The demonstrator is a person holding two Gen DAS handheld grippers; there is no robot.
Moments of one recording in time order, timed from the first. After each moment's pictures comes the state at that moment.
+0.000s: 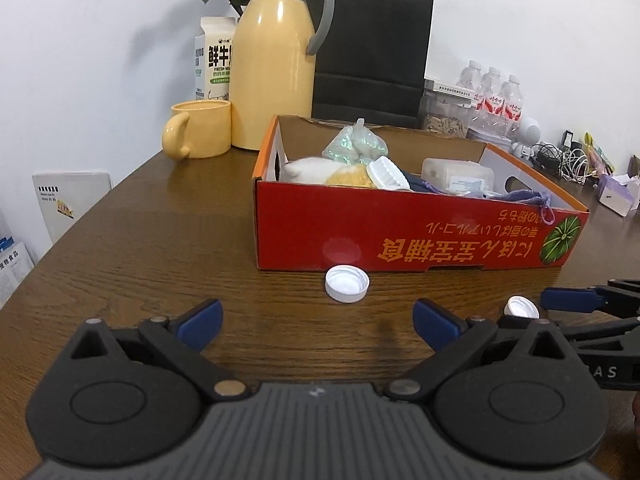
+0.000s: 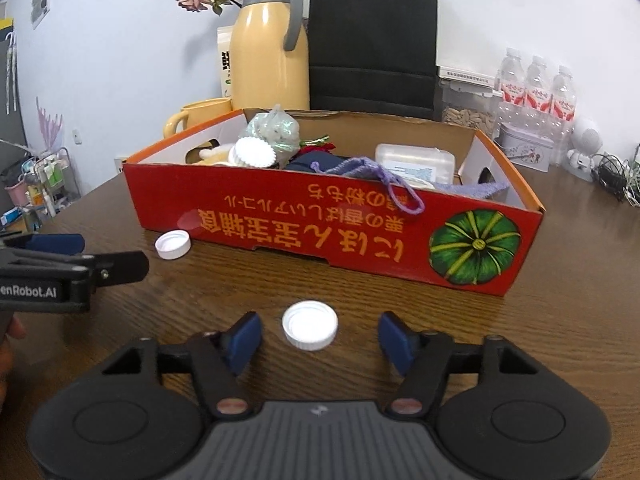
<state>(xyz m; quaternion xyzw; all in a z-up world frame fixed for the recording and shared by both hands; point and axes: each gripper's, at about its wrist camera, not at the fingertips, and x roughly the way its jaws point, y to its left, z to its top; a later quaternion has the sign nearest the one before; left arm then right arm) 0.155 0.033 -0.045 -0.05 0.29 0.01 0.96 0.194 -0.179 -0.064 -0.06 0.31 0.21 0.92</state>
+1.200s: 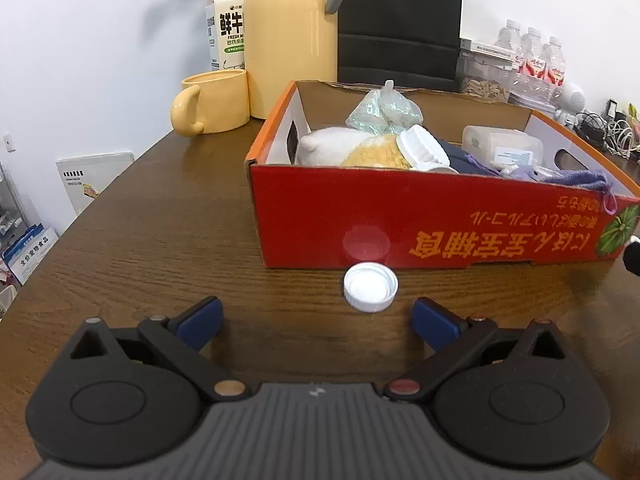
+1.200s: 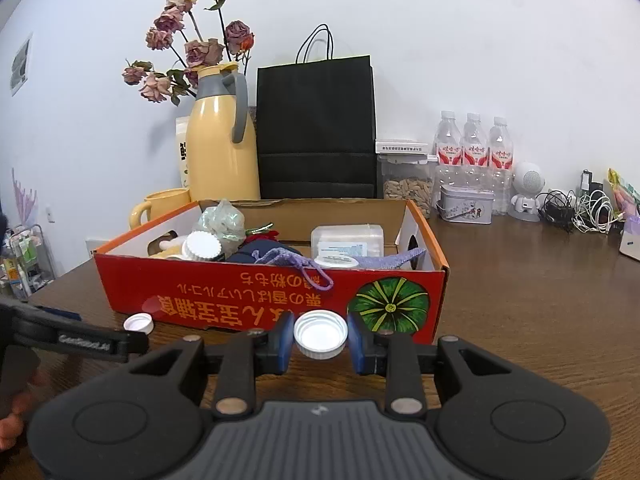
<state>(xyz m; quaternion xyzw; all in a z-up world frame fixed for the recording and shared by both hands) 0.200 0.021 -0.056 -0.02 0.34 0.07 0.94 0.177 -0.221 -0.043 -0.01 0.20 0.15 0.97</state>
